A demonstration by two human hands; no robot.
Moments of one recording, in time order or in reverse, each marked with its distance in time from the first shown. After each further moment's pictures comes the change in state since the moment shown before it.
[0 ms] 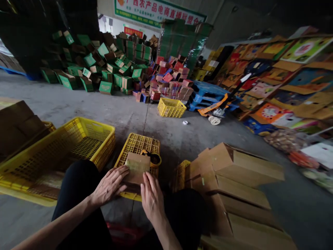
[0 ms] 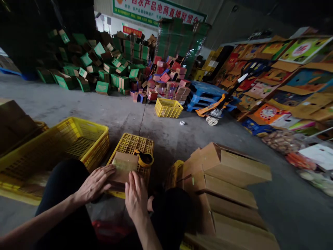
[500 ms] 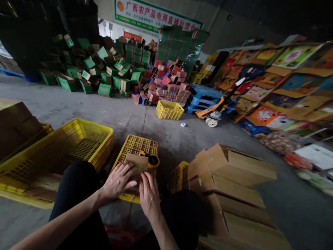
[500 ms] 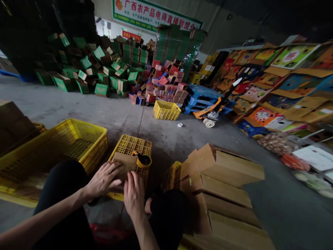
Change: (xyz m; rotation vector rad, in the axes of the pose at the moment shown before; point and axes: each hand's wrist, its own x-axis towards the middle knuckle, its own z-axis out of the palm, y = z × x) left_hand 0.048 0.027 0.001 0.143 0.000 -0.022; right_hand 0.005 0.002 0.004 0.081 0.054 0.011
